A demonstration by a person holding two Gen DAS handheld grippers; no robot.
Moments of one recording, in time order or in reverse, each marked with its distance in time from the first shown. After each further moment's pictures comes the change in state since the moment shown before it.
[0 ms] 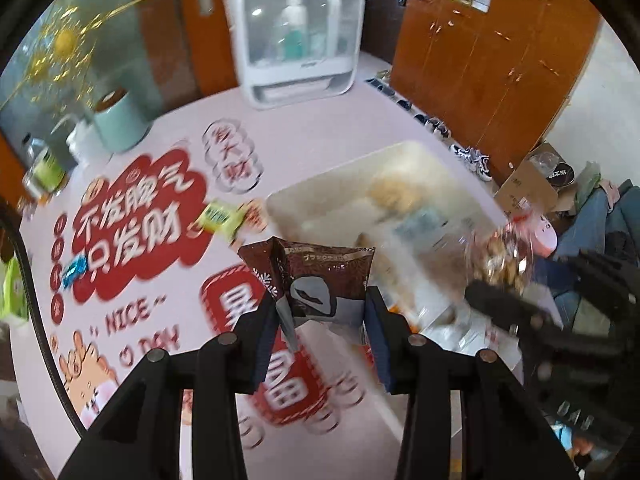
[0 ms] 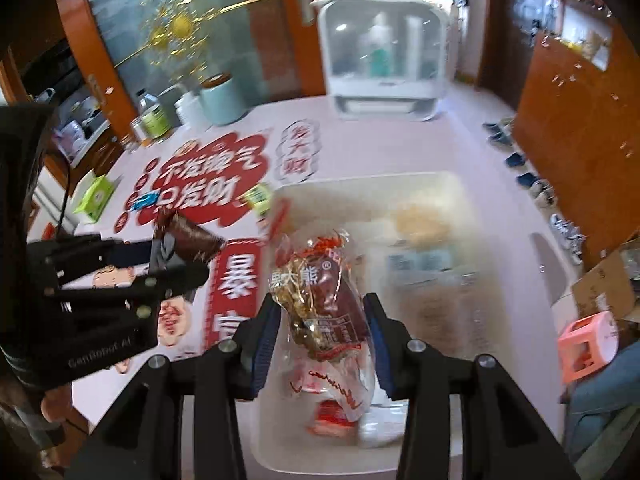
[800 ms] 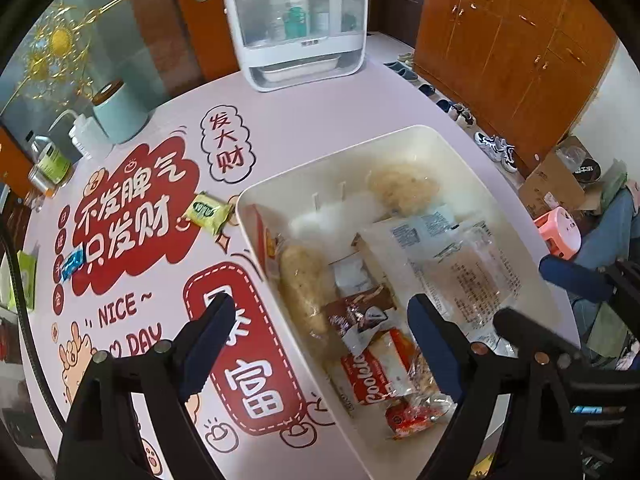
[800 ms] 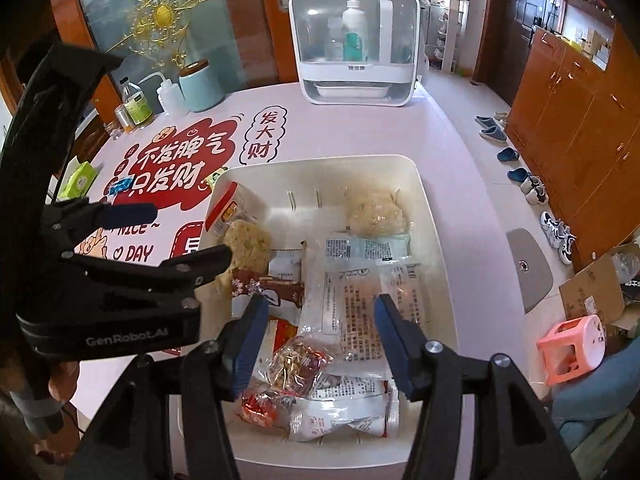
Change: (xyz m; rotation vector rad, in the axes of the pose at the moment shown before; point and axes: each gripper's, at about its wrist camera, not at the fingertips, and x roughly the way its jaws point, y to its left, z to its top) left arm 0.040 -0.030 0.011 -0.034 0.074 0.091; right arm 0.016 -0.045 -0.006 -0.026 0.053 -0.006
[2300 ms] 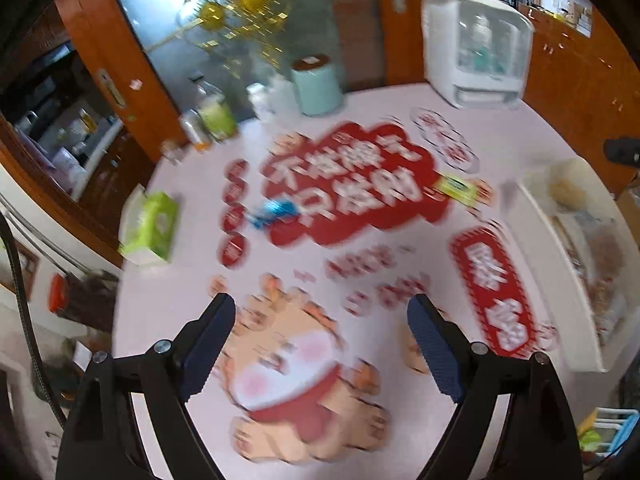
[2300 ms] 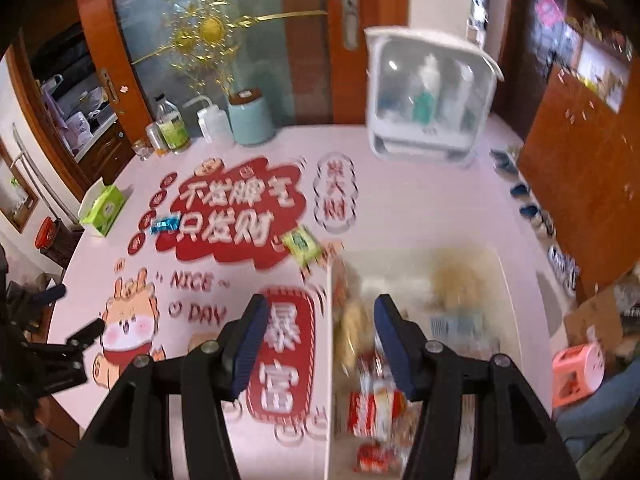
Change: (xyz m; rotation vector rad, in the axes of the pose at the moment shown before) left arm -0.100 0.288 -0.095 -0.139 -0.091 0.297; right arm -0.018 0.155 0.100 -0.076 -0.090 -0.018
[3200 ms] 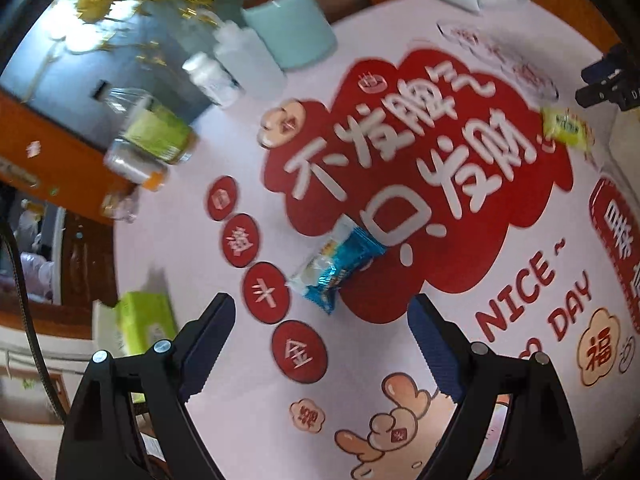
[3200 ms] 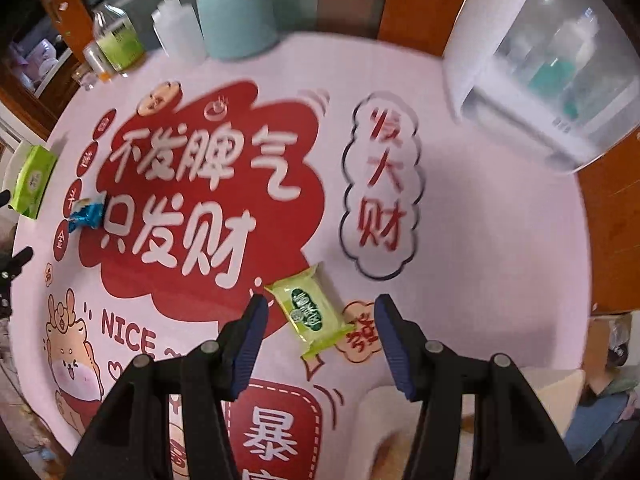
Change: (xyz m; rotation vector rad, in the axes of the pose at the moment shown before) left arm 0.227 0.058 0.083 0.395 0.200 -0.050; right arm 0.258 0.031 0.080 -0.092 0.431 -0.013
